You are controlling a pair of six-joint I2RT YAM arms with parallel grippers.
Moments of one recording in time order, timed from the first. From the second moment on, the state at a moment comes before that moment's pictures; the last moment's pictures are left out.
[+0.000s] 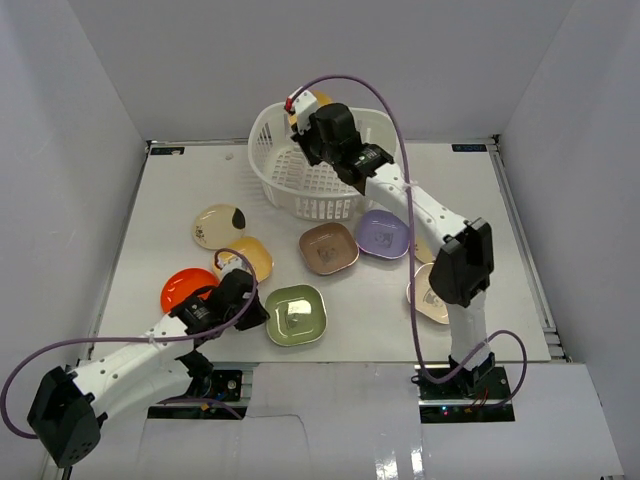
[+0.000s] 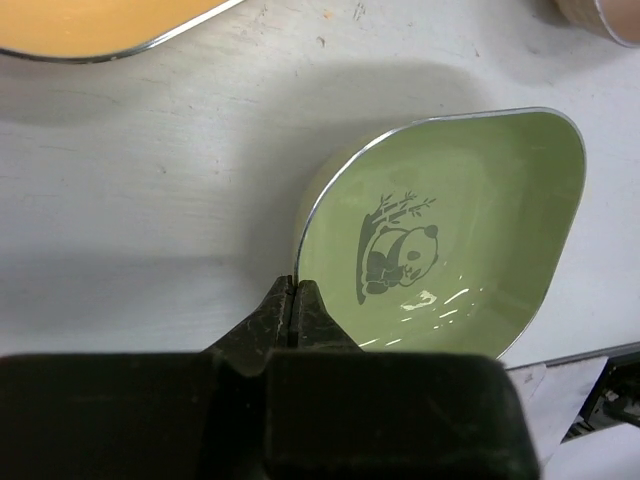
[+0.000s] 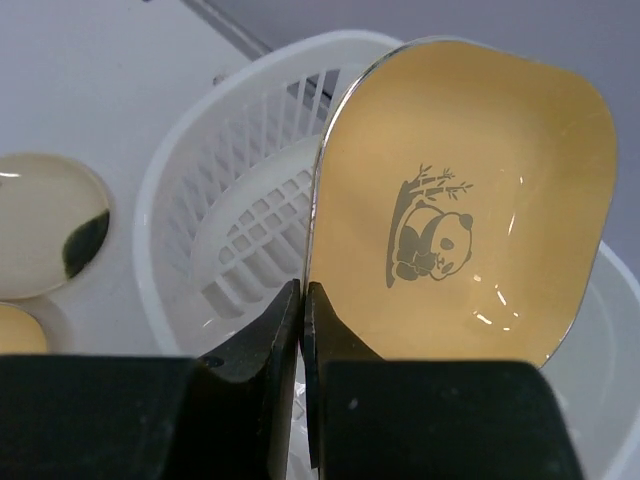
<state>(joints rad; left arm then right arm) -0.74 0.84 0.42 -0.51 -0.15 -0.96 0.74 1.95 1.97 -0.30 0.09 -0.21</state>
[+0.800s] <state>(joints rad) -0.74 0.94 1.11 -0.70 -0.45 -0.72 0.61 2.15 1.98 -0.41 -0.07 -0.20</state>
